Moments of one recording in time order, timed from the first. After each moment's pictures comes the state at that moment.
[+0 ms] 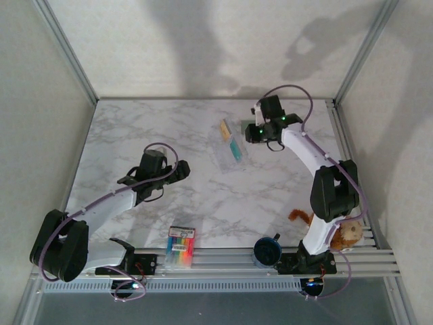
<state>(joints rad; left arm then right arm) -0.38 1.25 0.63 -0.14 0.04 -0.70 0.35 1.80 1.54 -0.69 -0.14 0.18</state>
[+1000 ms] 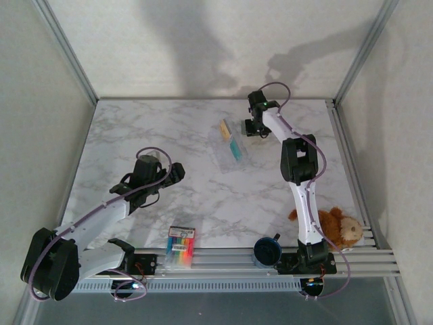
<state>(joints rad) -0.39 1.11 0.57 -0.18 -0.02 -0.74 0.31 2.46 2.17 -0.91 0.09 0.14</state>
